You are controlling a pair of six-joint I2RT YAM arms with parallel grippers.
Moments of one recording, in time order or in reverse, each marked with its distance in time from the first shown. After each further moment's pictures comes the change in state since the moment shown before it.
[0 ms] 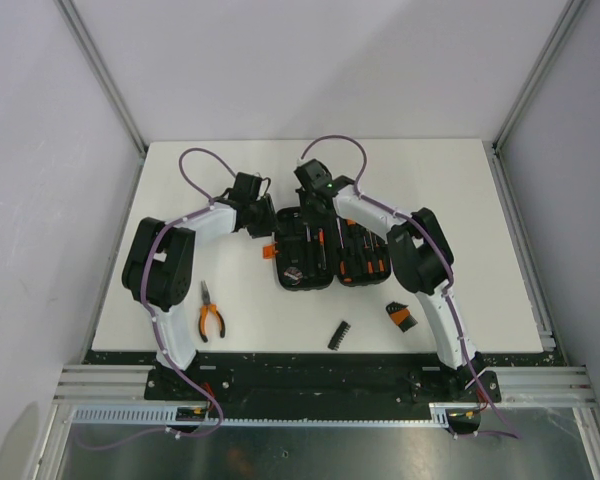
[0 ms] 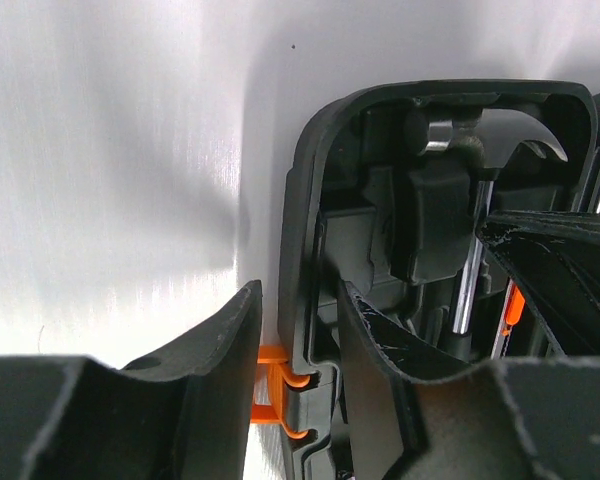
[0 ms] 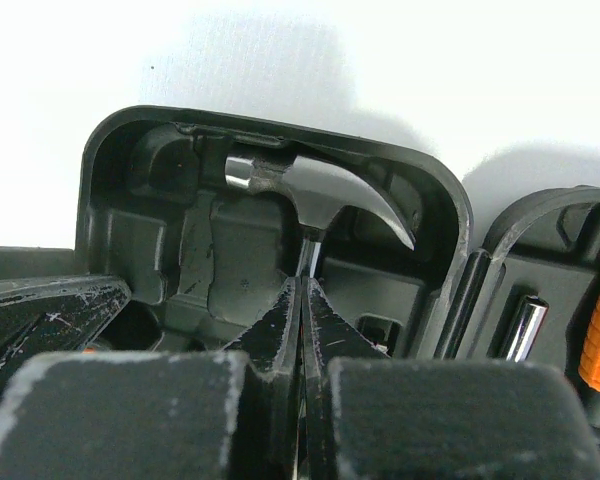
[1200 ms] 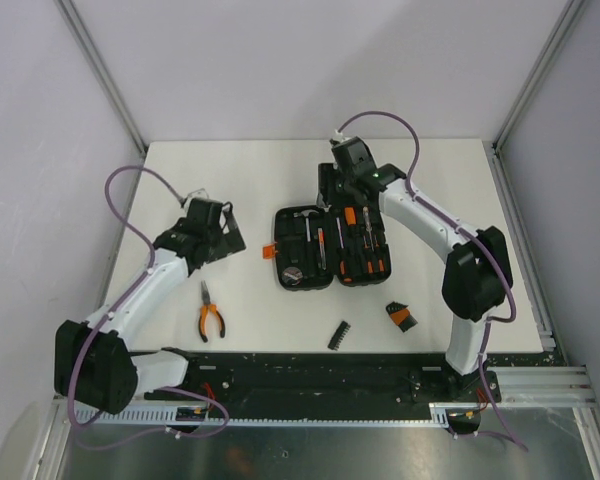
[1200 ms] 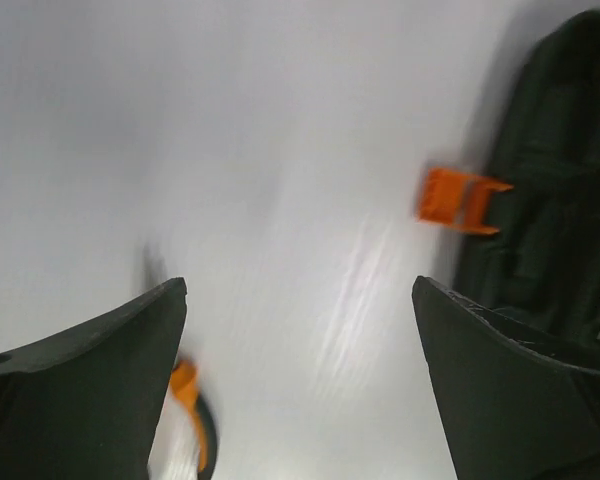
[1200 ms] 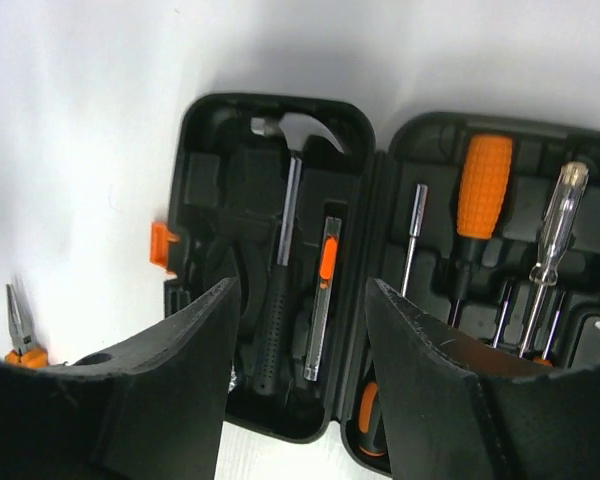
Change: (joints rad) left arm 0.029 -0.655 -0.288 -0.284 -0.368 0.015; right arm -0.077 -0.421 -0.204 0.007 -0.038 0.033
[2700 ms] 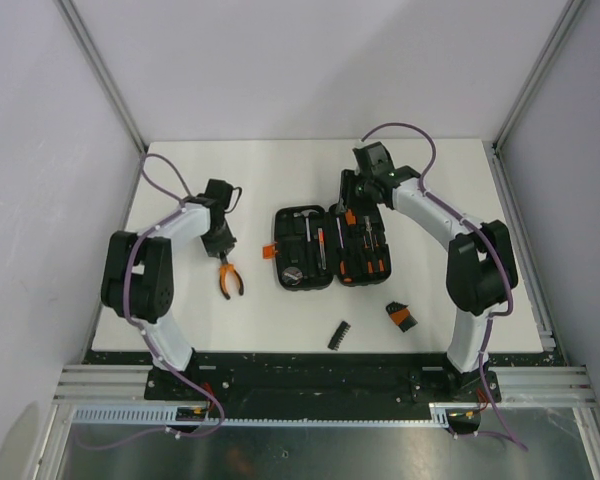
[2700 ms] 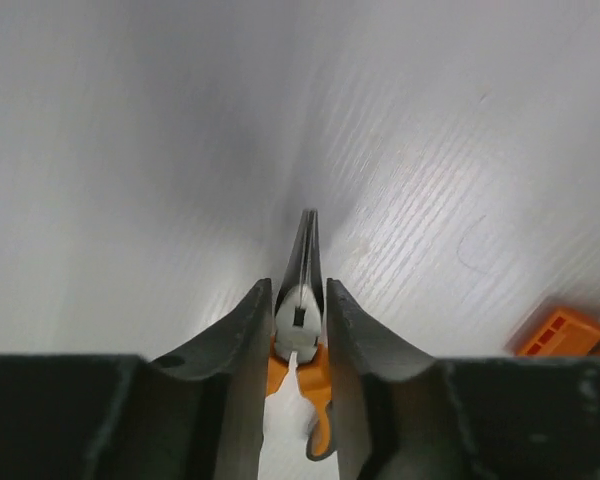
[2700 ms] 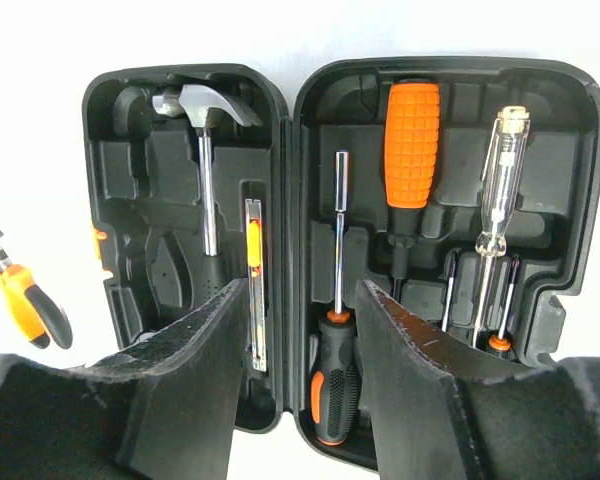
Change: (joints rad) left arm 0.113 0.508 0.219 -0.131 -0.006 -0.043; right arm -0.131 0.005 -0.127 0.001 -0.121 0.036
